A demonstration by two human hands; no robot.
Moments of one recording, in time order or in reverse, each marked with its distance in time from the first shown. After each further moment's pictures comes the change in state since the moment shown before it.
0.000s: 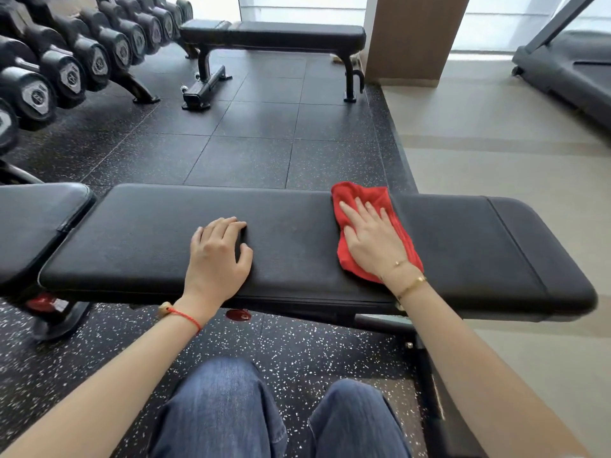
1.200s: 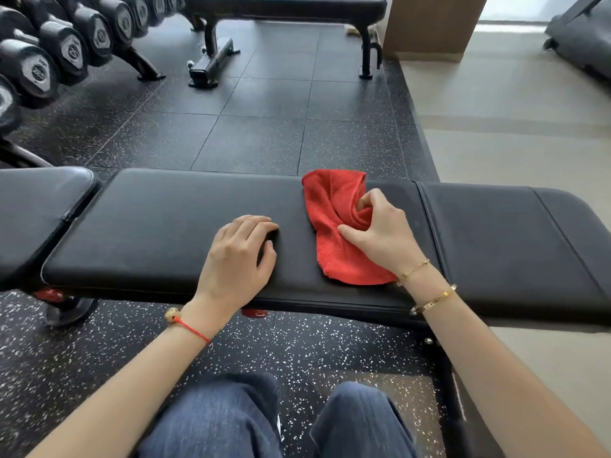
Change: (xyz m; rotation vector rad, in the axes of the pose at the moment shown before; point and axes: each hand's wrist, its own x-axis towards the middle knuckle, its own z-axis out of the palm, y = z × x) left_hand -0.001 -0.002 -0.003 -0.023 0.024 0.228; right_hand 0.009 -0.035 -0.003 0.531 0.112 0.085
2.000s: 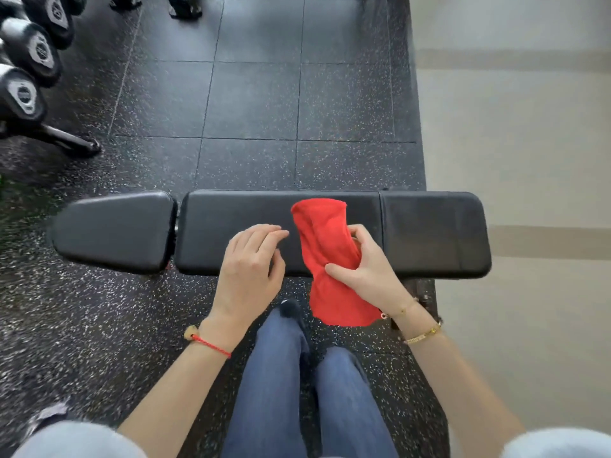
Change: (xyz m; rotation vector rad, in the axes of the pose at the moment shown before) left_hand 0.095 0.109 -0.313 -0.130 -0.236 -0.126; right_hand -0.051 -0.246 -0.211 0.443 -0.370 0.385
